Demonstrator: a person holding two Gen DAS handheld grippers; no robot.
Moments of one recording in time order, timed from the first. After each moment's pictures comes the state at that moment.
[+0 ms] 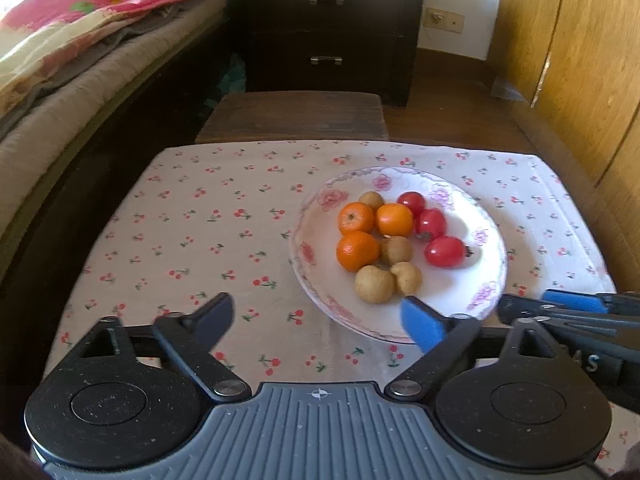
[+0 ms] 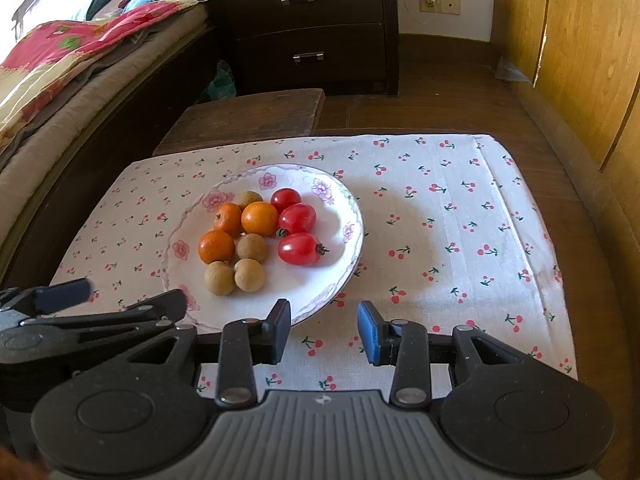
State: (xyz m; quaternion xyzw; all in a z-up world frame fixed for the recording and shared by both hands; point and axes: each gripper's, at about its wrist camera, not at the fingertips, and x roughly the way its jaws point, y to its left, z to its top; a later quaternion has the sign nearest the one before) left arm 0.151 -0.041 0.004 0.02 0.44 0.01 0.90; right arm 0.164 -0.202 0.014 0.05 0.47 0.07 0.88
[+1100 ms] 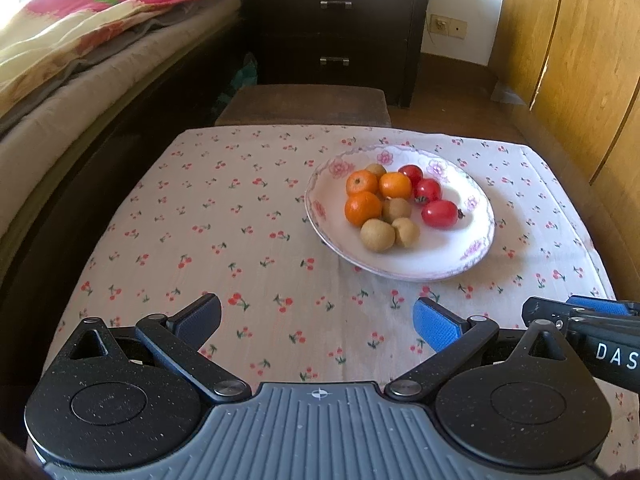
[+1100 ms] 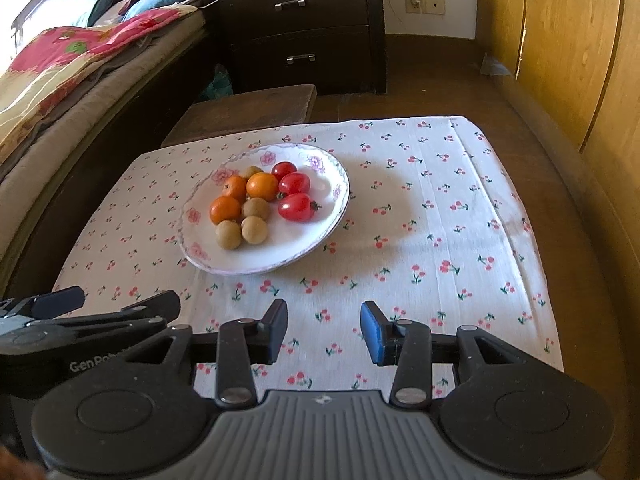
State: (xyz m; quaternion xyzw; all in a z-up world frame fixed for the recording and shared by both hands) left arm 0.099 -0.034 0.007 0.01 0.43 0.01 0.90; right arm 0.103 -0.211 0.027 0.07 0.47 0.06 0.88
